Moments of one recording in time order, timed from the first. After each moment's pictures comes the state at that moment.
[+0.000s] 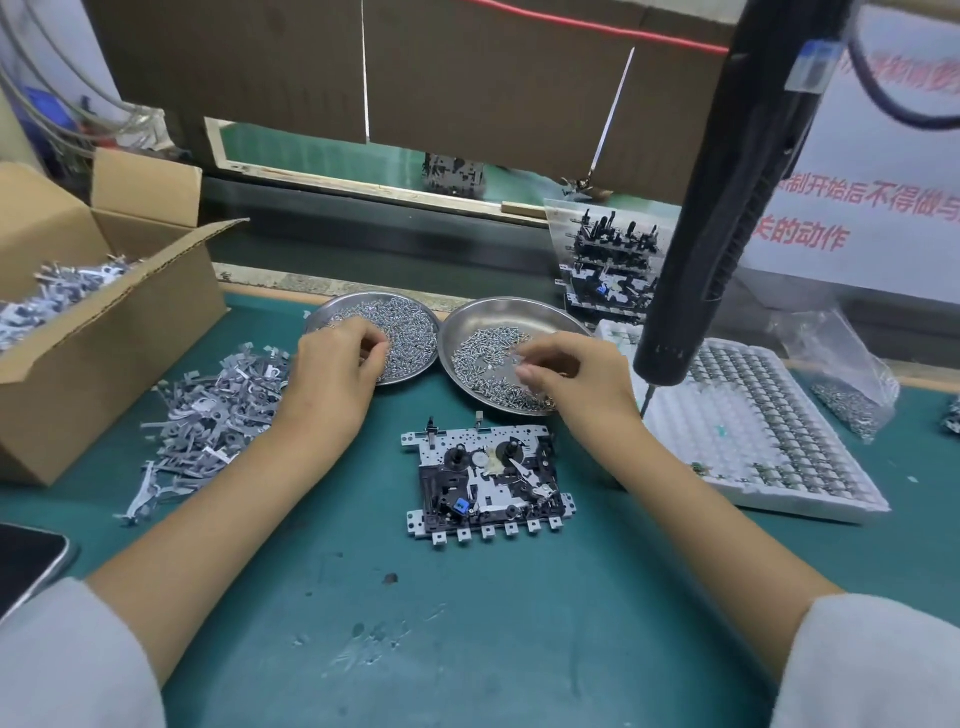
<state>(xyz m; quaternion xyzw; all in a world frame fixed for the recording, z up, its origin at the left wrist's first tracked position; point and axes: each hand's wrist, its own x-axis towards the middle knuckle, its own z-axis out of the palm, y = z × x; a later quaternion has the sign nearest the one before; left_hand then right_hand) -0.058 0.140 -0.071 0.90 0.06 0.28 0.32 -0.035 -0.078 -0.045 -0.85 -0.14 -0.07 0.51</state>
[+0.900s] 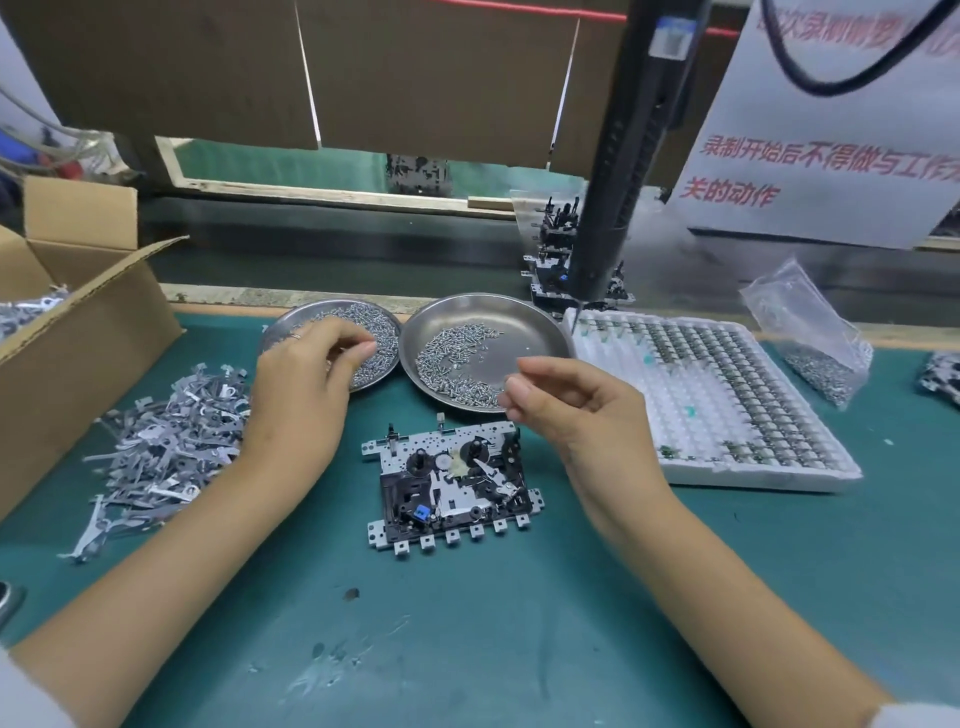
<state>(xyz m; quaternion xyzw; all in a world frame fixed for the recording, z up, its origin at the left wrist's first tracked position) -0.077 0.117 -0.059 0.88 -0.02 0.34 0.34 -0.093 -0.098 -0.046 -0.59 -0.07 0.00 0.80</state>
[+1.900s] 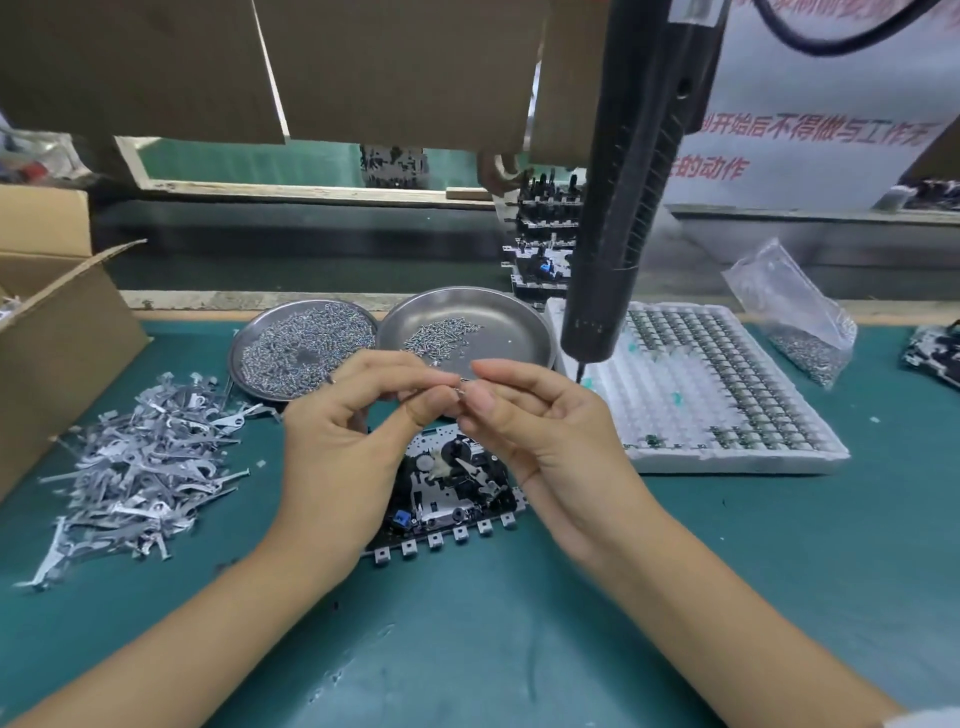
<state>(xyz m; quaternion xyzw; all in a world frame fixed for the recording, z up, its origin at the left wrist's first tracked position) -0.121 0.054 -0.047 0.69 -0.14 0.26 0.67 -0.114 -0.087 -0.032 -0.46 -0.08 0.12 0.88</state>
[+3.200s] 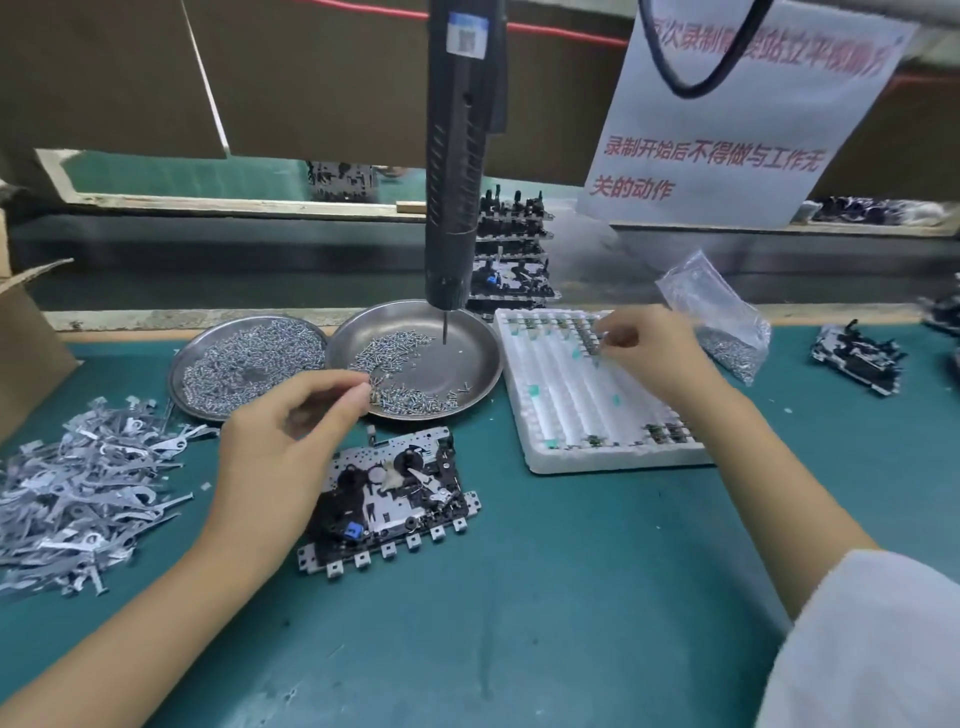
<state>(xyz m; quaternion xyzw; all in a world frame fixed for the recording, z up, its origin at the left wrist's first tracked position) -0.111 0.071 -0.056 0.76 -0.04 0.22 0.61 -0.017 -0.220 -0.020 -0.96 -0.01 -0.11 0.27</state>
